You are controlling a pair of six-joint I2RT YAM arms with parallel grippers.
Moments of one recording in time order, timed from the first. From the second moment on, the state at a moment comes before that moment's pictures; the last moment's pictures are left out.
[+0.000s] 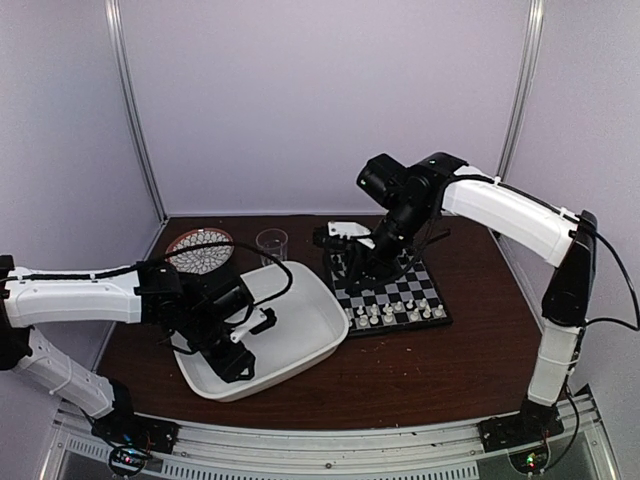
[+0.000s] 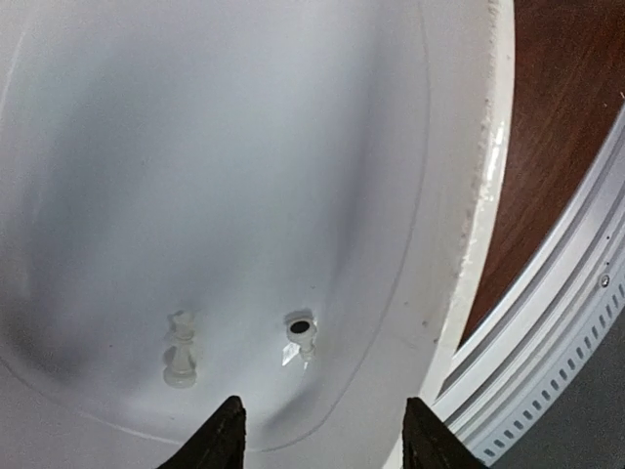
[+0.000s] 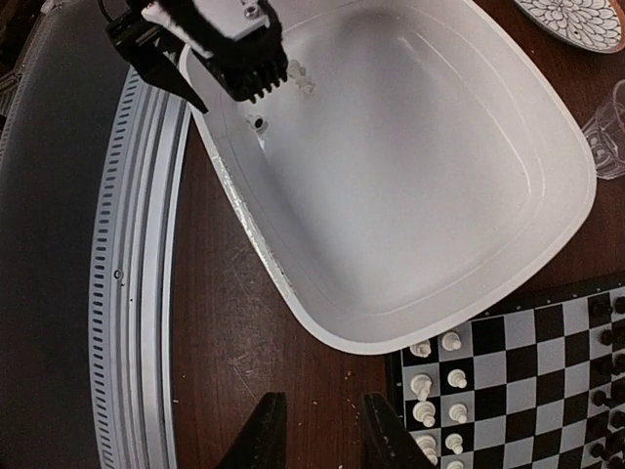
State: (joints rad) left arm -1.04 1.32 0.94 -0.88 0.02 -0.24; right arm 0.80 1.90 1.92 -1.24 -0.52 -0.69
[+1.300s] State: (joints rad) left arm -1.07 1.46 1.05 -1.05 0.09 0.01; right arm 0.76 1.89 1.91 -1.23 -0.53 -0.64
